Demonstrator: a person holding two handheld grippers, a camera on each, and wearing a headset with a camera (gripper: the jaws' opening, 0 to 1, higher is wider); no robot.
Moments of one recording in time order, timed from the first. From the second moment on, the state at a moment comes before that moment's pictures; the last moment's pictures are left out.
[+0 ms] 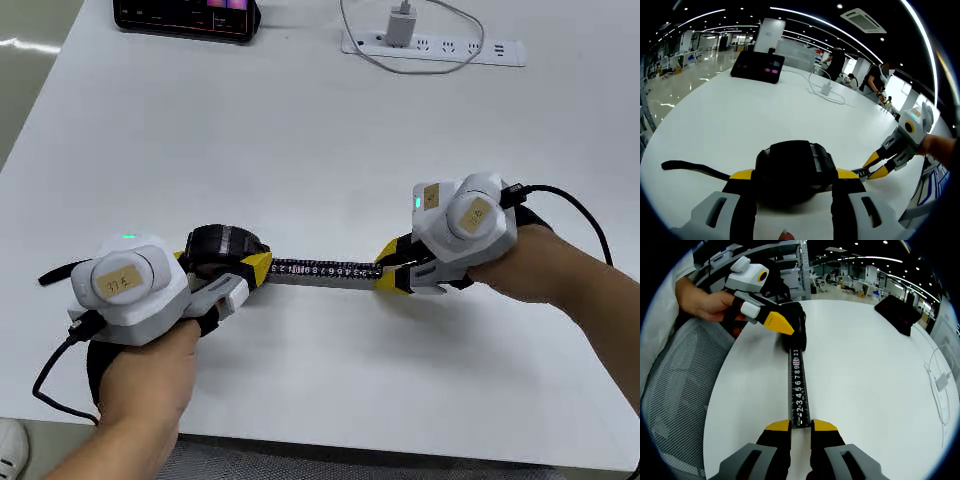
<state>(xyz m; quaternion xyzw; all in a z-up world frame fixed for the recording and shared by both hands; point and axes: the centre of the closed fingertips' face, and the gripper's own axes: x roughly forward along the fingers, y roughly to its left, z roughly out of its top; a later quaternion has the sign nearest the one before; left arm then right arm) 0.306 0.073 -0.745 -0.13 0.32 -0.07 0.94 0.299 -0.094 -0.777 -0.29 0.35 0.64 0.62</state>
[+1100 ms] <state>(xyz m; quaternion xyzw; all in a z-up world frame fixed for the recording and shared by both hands) 0.307 0.075 -0.746 -0.13 0.32 -0.07 0.94 0.300 -0.062 -0.780 -0.27 0.34 0.66 0.62</state>
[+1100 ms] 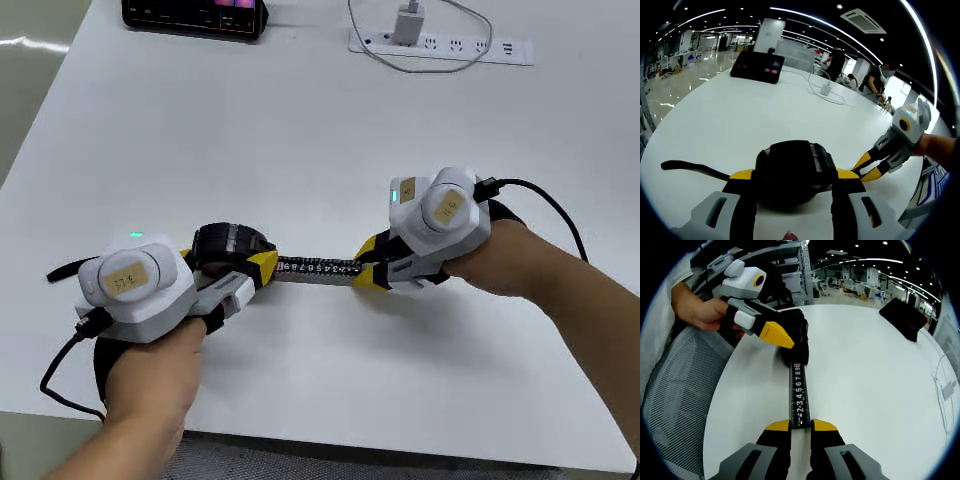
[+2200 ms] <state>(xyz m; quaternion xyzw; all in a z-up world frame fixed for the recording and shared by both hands) 0.306 0.076 -0.746 -0.14 0.32 -0.07 0.93 0.301 -0.030 -0.776 -0.26 0.33 0.67 0.62</state>
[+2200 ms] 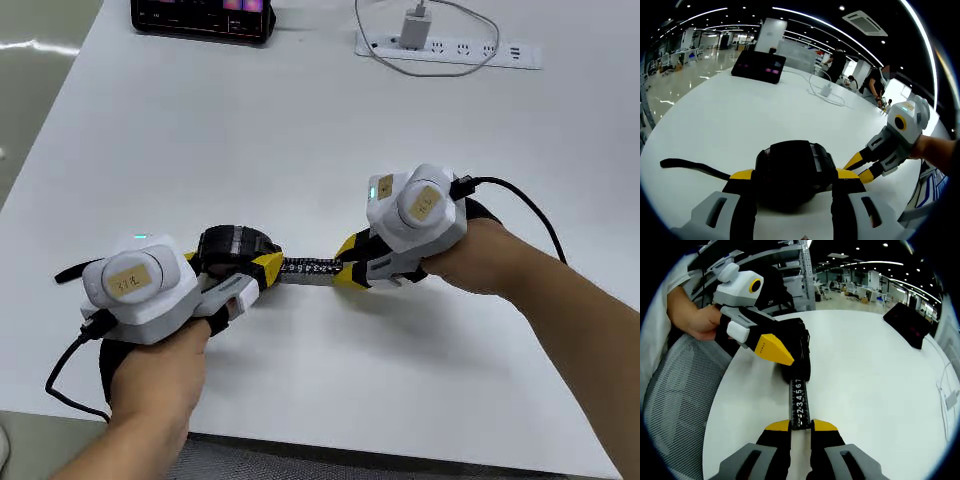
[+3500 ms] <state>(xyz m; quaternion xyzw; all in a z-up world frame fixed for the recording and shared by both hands) 0.307 0.077 -0.746 -0.15 0.32 -0.07 0.93 0.296 0.018 -0.777 -0.23 0.32 0.69 0.61</state>
